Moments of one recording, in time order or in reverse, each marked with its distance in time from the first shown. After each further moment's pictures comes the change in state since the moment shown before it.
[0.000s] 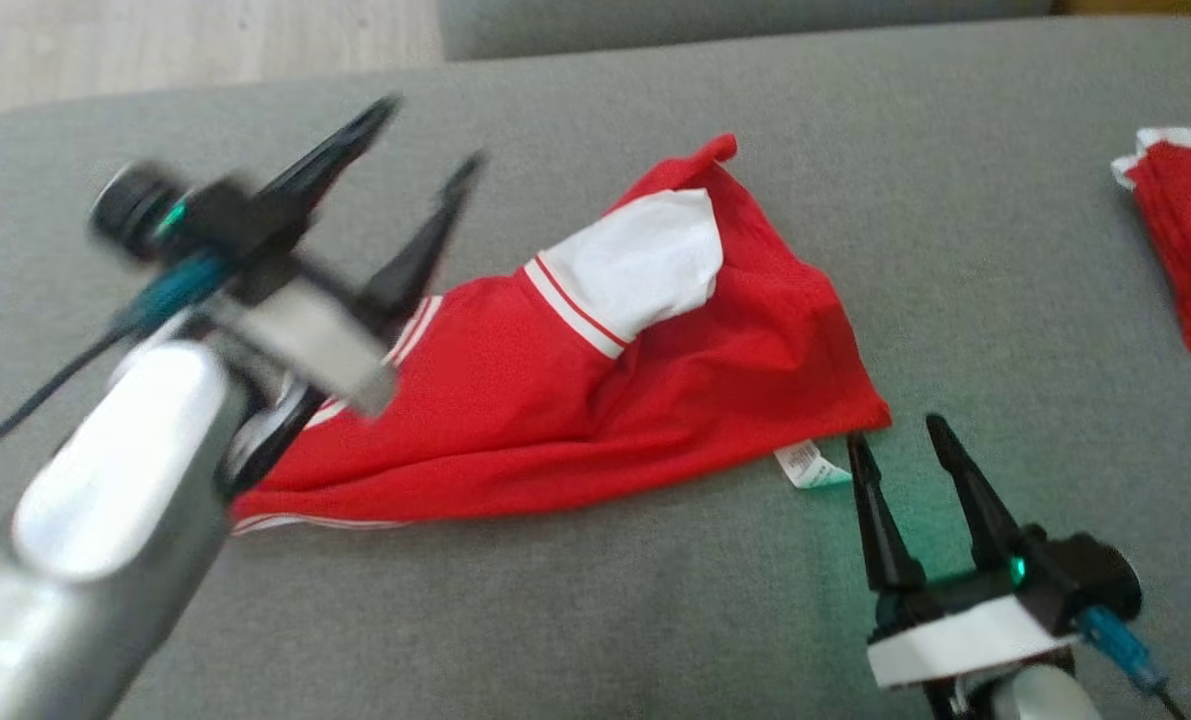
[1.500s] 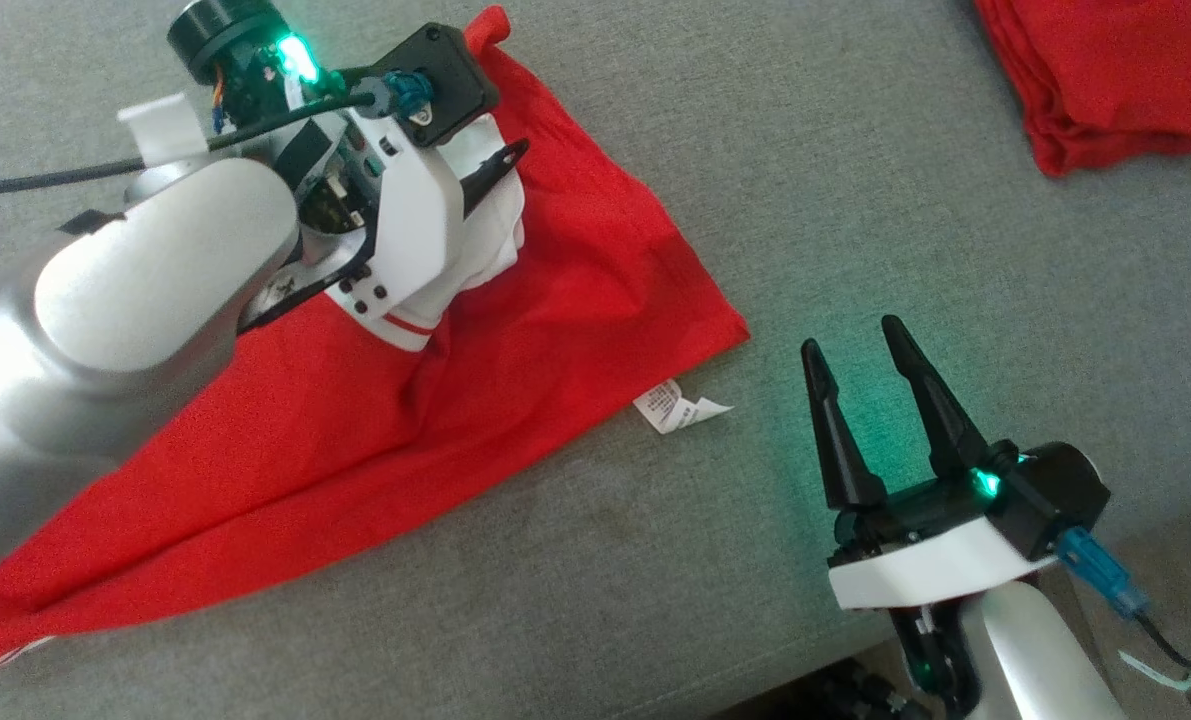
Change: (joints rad) left arm -0.615 0.058 -0.698 0.246 -0.218 -0.007 0.292; right arm -0.154 0.000 0.080 -0.011 0.037 0.000 0.000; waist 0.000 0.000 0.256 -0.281
